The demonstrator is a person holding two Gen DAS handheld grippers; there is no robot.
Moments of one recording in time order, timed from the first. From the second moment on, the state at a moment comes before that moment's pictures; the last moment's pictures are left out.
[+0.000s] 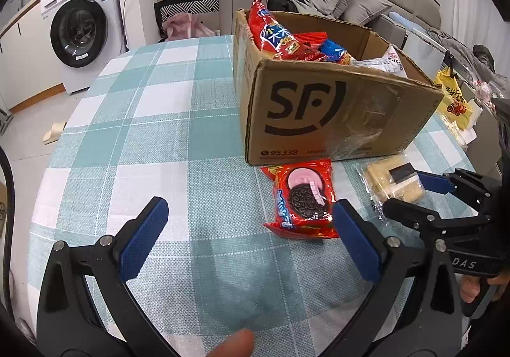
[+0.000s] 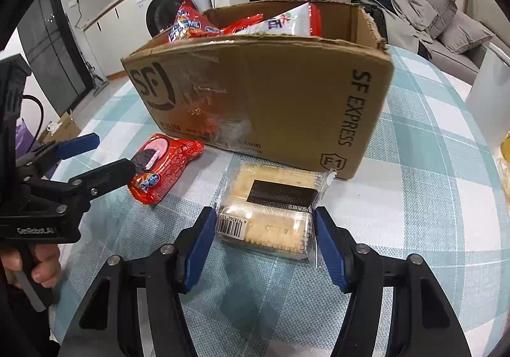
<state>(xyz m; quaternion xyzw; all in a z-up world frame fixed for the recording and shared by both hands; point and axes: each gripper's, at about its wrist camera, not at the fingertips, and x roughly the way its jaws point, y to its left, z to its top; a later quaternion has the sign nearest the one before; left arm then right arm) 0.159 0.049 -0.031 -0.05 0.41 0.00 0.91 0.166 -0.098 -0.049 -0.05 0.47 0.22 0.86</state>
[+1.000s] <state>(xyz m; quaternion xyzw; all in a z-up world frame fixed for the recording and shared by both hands) 0.165 0.021 -0.041 -0.04 0.42 -0.06 0.90 0.150 -0.125 -0.031 -0.01 0.44 0.23 0.87</state>
